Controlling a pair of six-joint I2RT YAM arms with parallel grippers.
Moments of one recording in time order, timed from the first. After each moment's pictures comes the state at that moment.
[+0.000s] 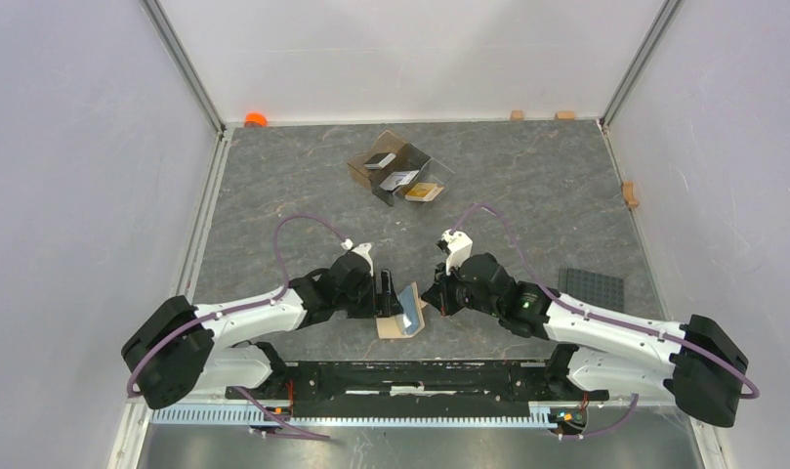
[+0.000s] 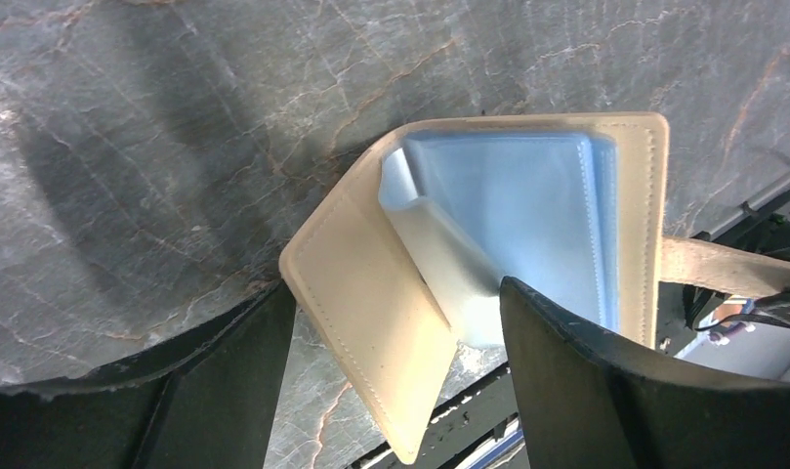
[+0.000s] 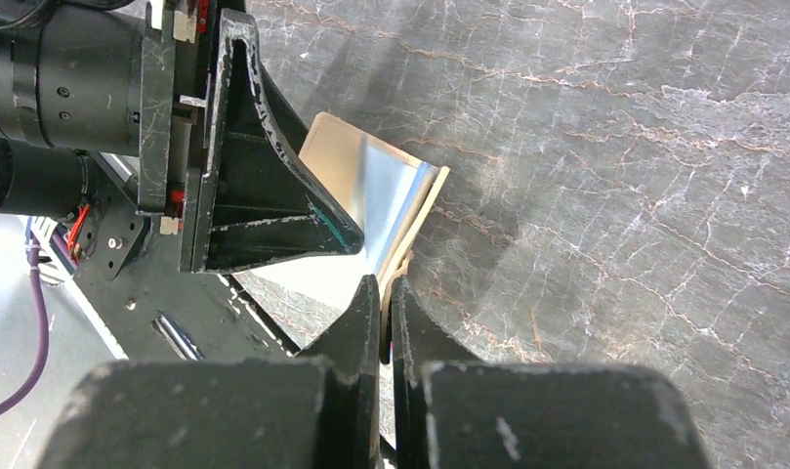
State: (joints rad) left arm -0.85 1.22 0.48 -0.10 0.08 -0.81; right arm 1.01 1.06 0.54 -0.03 0.05 0.51
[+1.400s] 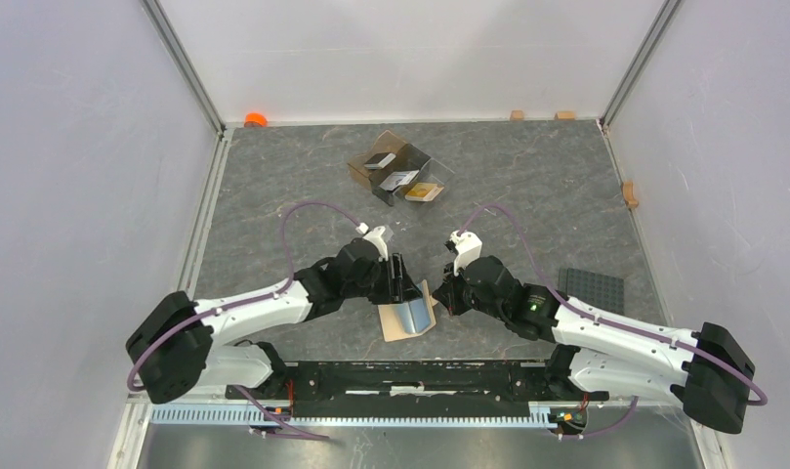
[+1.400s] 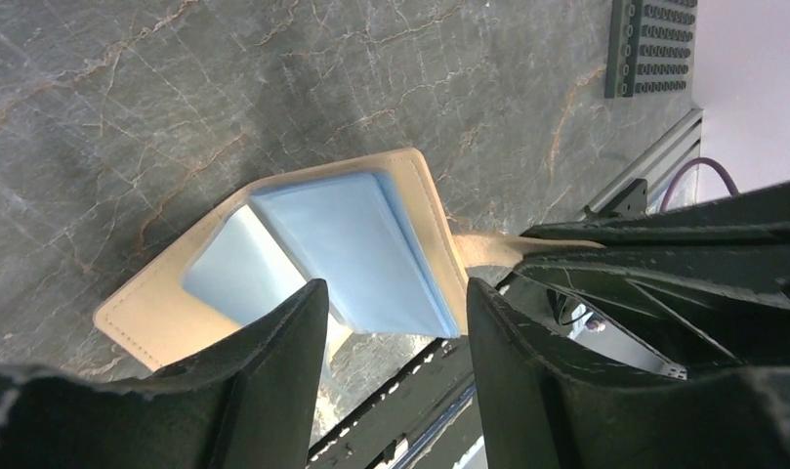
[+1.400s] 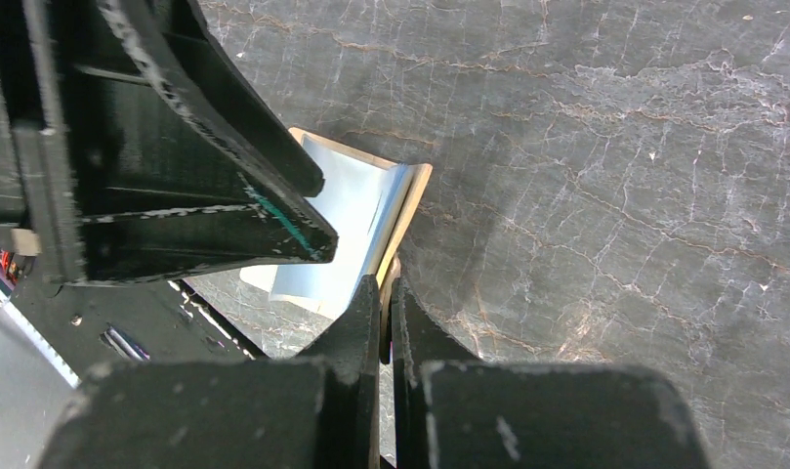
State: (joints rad) left arm -0.89 1.23 0.60 -0.01 0.14 -0.85; right arm 1.01 0.99 0.54 -0.14 0.16 0.50
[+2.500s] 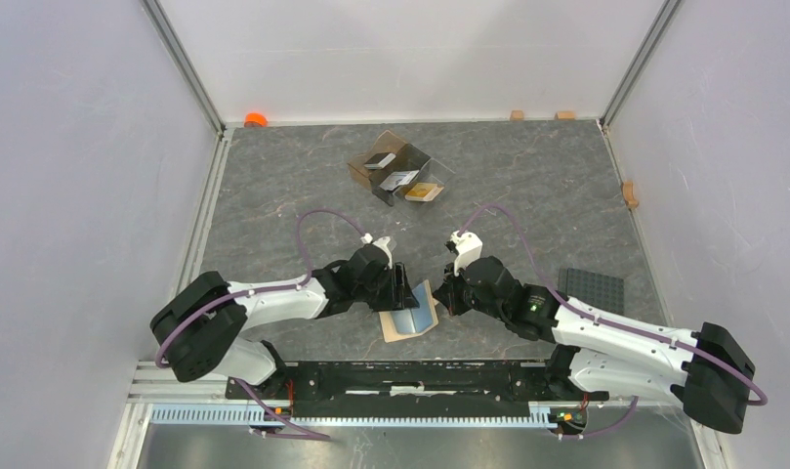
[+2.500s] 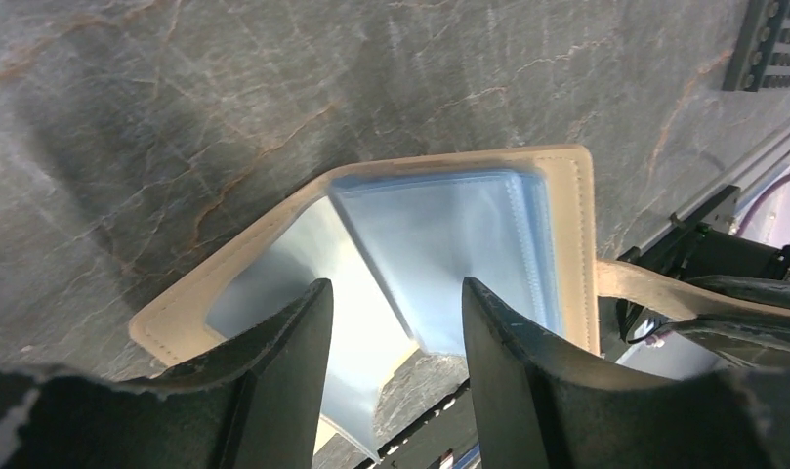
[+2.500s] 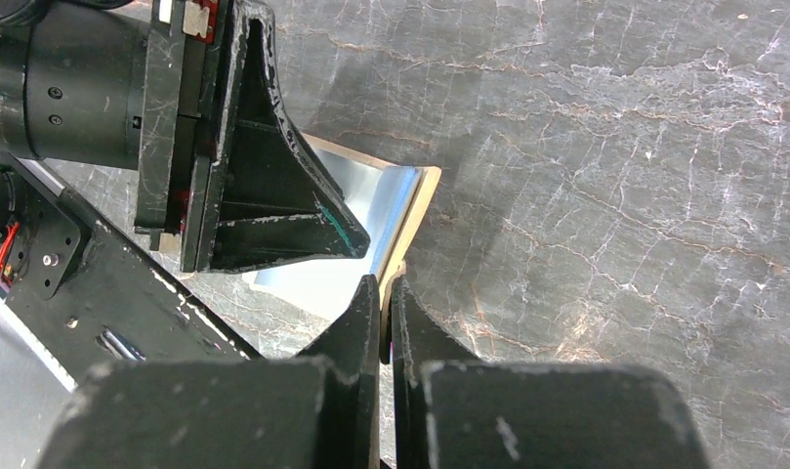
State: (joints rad) left arm -0.89 1.41 0.58 0.04 0.14 -0.87; right arm 1.01 0.99 0.53 -0.14 0.17 0.50
